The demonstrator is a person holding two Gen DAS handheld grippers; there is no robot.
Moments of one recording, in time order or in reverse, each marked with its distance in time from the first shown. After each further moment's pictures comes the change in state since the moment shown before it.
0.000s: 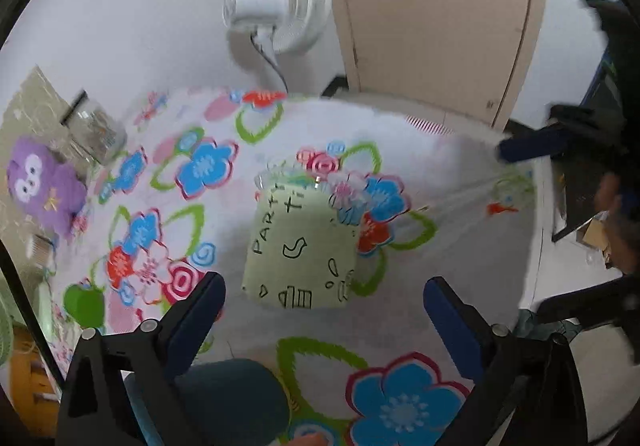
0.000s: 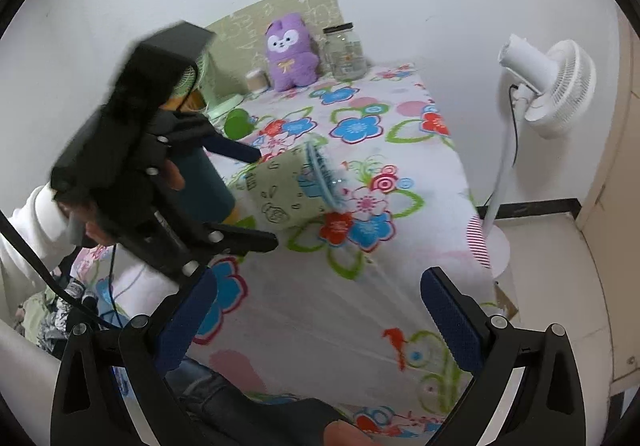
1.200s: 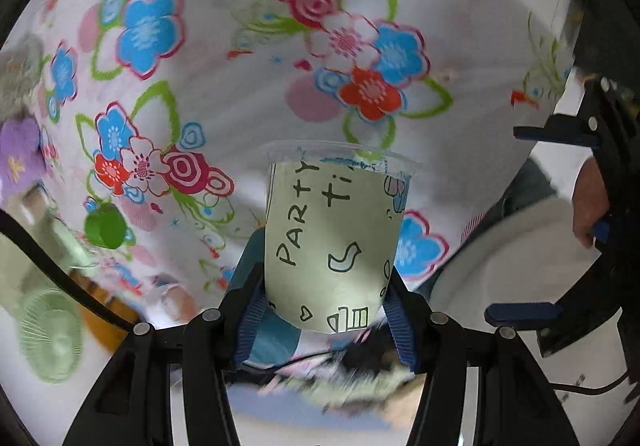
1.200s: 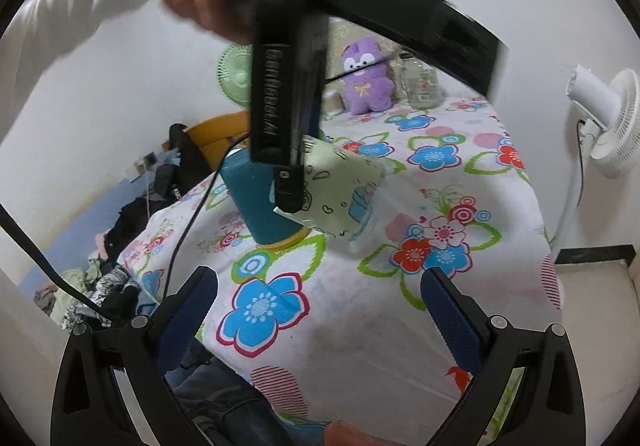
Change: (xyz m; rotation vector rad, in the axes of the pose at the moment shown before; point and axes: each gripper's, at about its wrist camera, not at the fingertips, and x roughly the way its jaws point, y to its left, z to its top) left arm 0.053 0.001 0.075 0.152 1.092 -0.034; right arm 0.010 0.018 -0.007 -0.125 -0.106 0.266
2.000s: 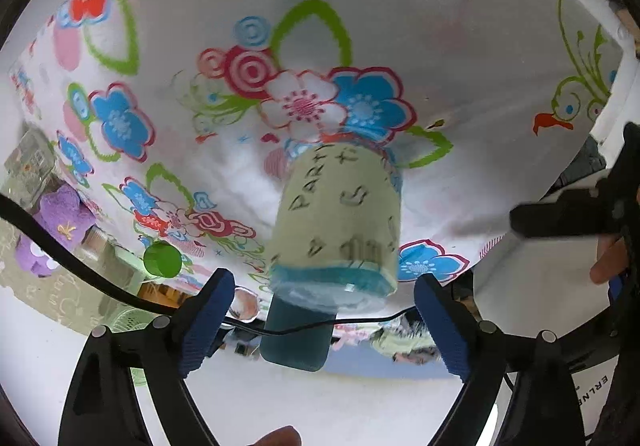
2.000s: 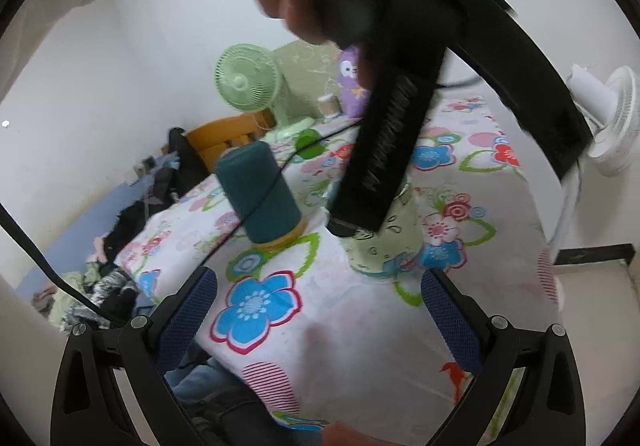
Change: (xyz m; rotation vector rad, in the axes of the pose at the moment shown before) left arm -0.002 -0.036 0.062 0.112 0.151 0.219; right arm -0.002 -0.004 0.001 0.010 -0.005 -0.057
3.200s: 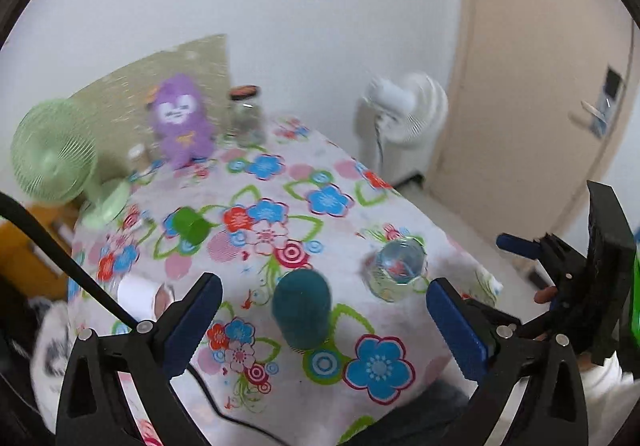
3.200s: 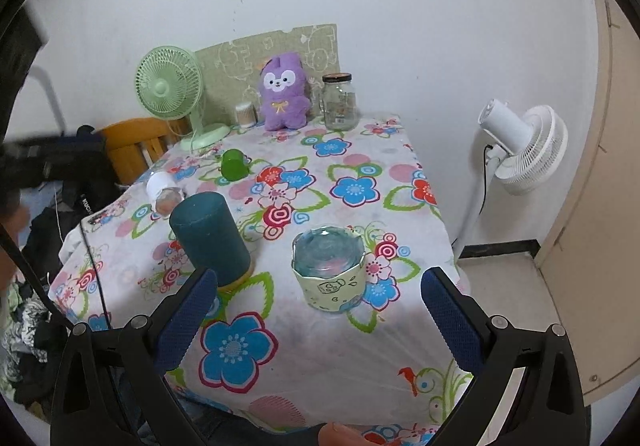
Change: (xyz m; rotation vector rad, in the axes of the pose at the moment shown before) left arm 0.084 -0.011 -0.336 -0.989 -1.453 -0.278; right arm -0.016 0.058 0.062 0.016 0.047 -0.386
